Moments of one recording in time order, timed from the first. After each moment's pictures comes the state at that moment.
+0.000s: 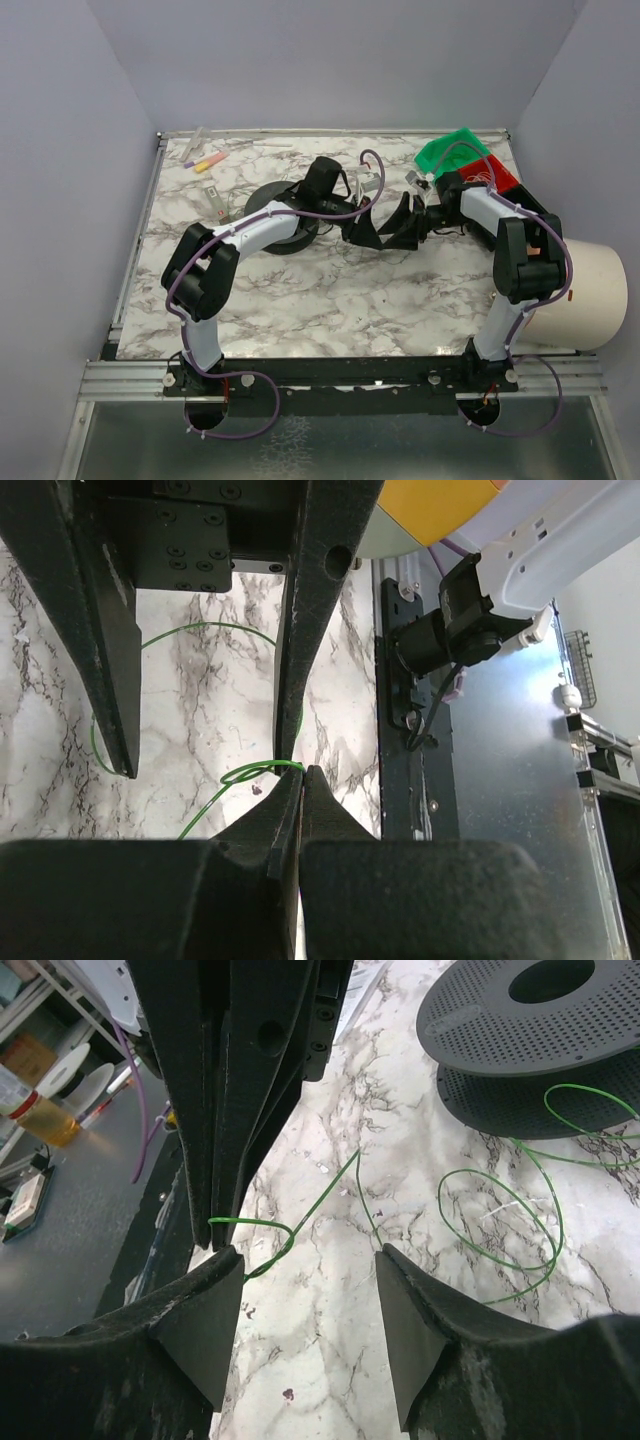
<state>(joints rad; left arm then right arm) -0.66 1.85 1.35 -0.06 1.07 -0.16 0.10 1.85 1.22 -0.91 -1.53 -1.10</state>
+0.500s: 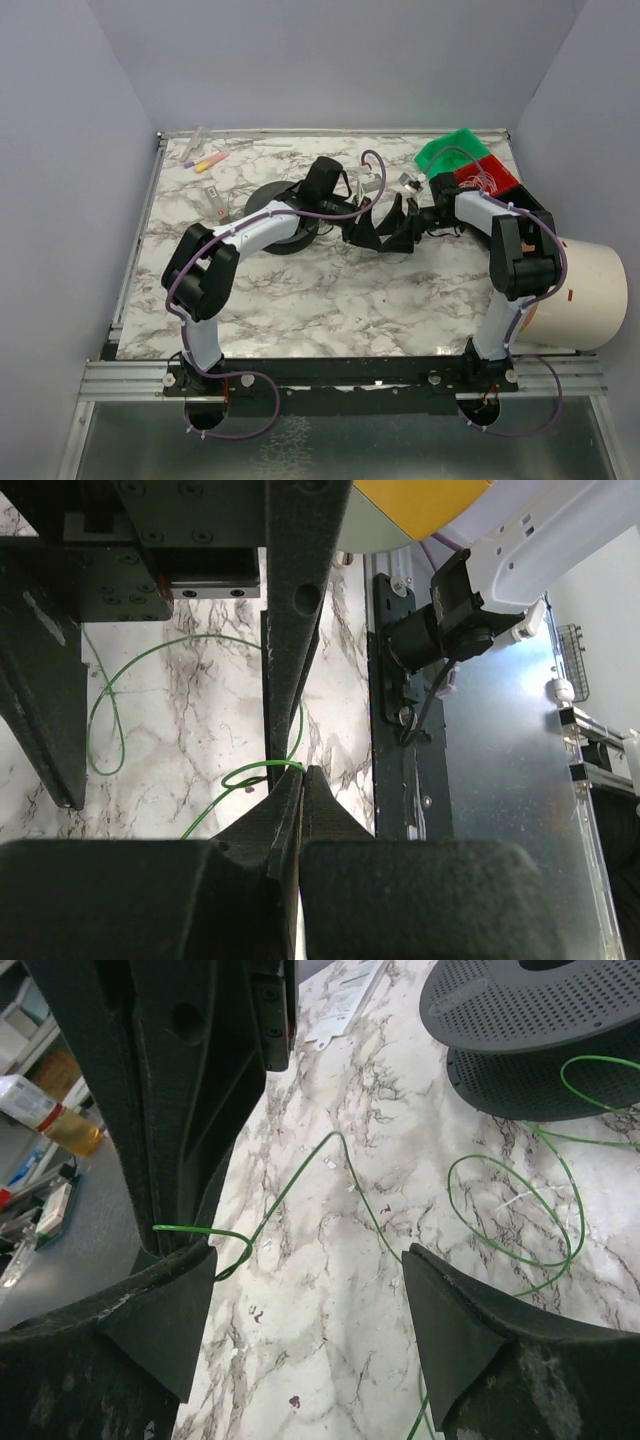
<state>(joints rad) -0.66 1.85 1.36 -0.08 1.08 -0.15 0.13 1.87 1.19 -0.74 -1.54 -0.91</state>
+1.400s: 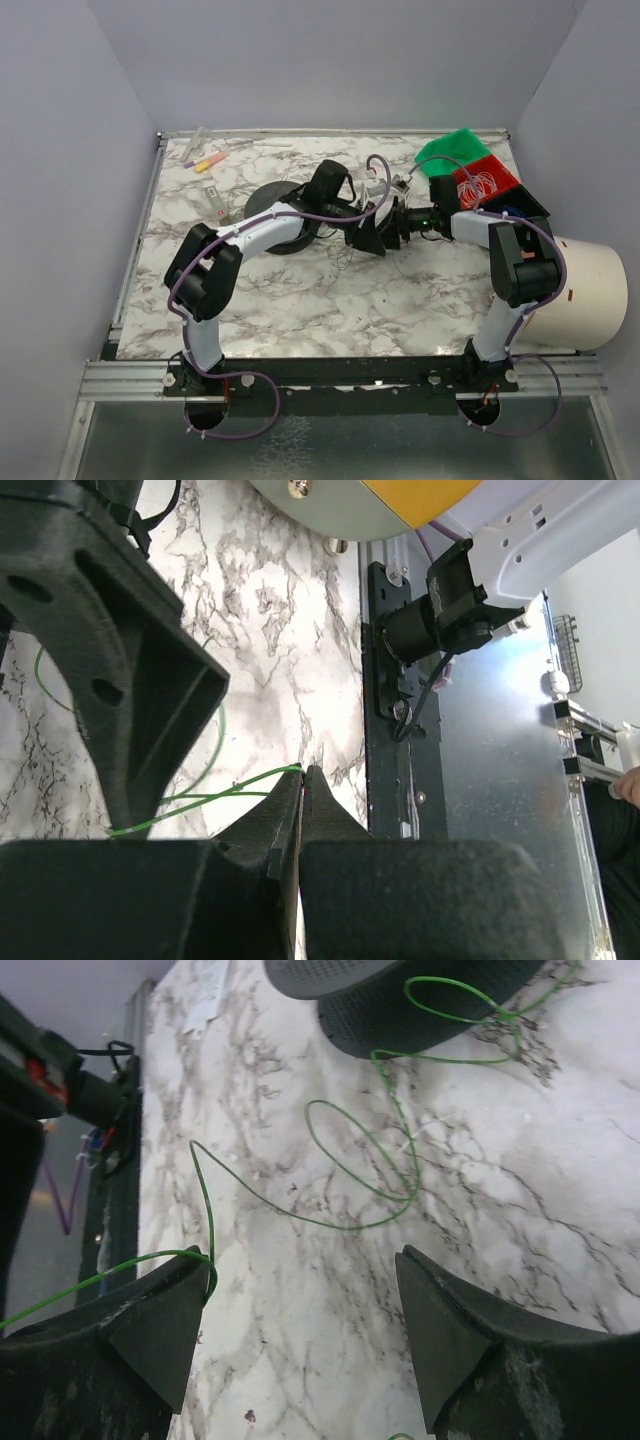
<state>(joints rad) -0.69 1.86 1.37 -0.11 1.08 -0.16 0.16 1.83 0.96 0.04 -1.26 -0.16</state>
